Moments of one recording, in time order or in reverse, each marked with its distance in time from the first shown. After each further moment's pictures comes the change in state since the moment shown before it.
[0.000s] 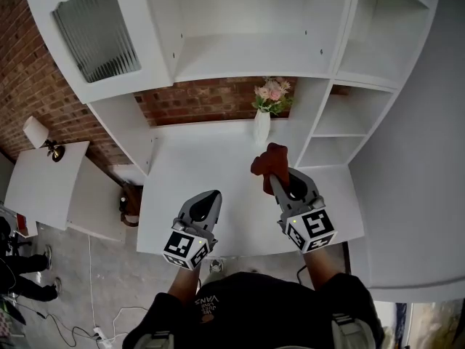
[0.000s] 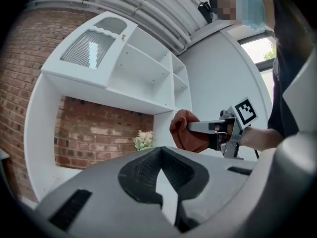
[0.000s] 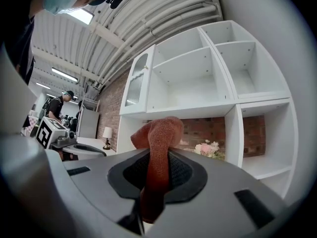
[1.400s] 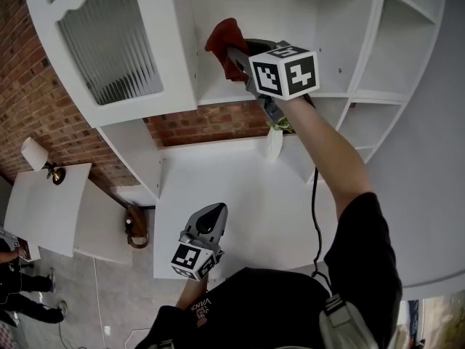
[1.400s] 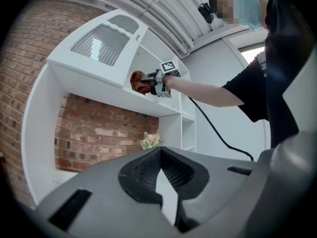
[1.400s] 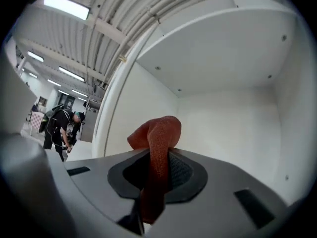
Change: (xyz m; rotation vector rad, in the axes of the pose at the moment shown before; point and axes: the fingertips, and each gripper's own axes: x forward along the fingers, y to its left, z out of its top) left arm -0.008 0.076 -0.001 -0.023 -0.025 -0.051; right arm 0.278 -0.025 0.242 -0.115 -0.030 0.115
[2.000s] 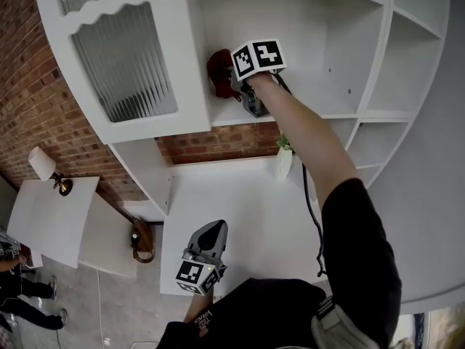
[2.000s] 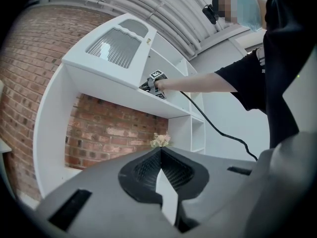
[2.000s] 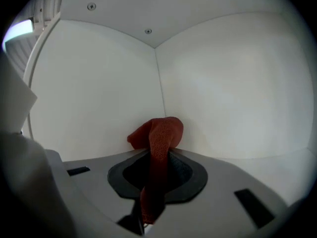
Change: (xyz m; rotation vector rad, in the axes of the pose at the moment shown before) left arm -0.009 0.030 0.004 -0.034 -0.041 0.086; right arm 0.111 -0.026 -0.054 0.322 0.319 0.030
